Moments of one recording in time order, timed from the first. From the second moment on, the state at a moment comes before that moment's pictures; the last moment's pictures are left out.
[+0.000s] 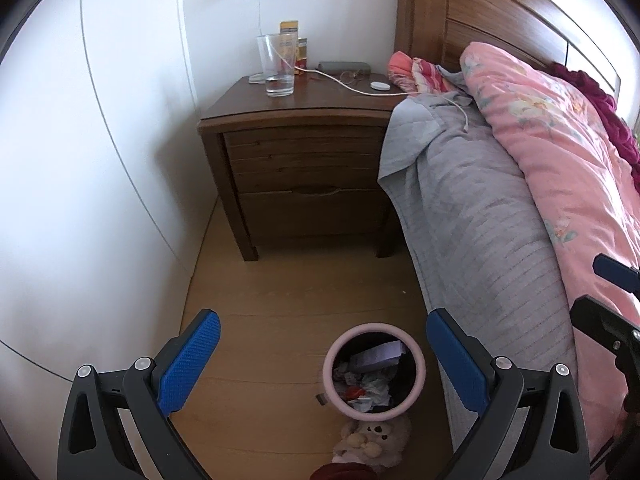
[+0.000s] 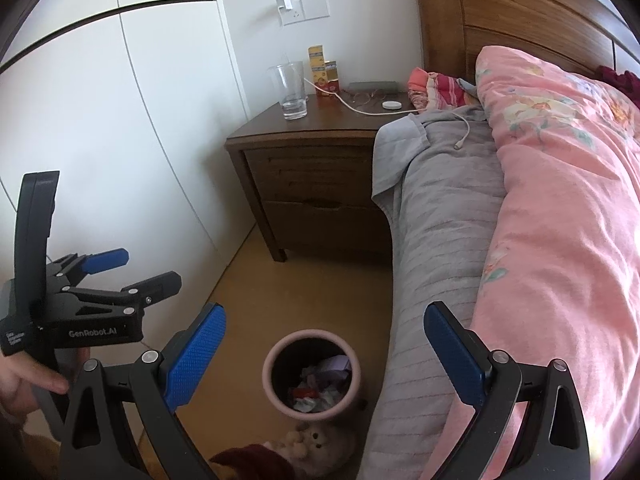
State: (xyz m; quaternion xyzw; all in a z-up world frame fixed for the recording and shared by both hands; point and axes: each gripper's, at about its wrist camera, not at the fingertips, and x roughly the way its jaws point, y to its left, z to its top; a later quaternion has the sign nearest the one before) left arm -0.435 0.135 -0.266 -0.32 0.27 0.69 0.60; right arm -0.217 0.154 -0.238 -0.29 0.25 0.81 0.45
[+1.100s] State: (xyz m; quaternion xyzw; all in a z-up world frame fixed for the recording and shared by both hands) left arm -0.424 0.144 -0.273 -0.32 0.29 0.66 0.61; right arm -0.225 0.157 -0.247 -0.31 0.26 0.80 0.44
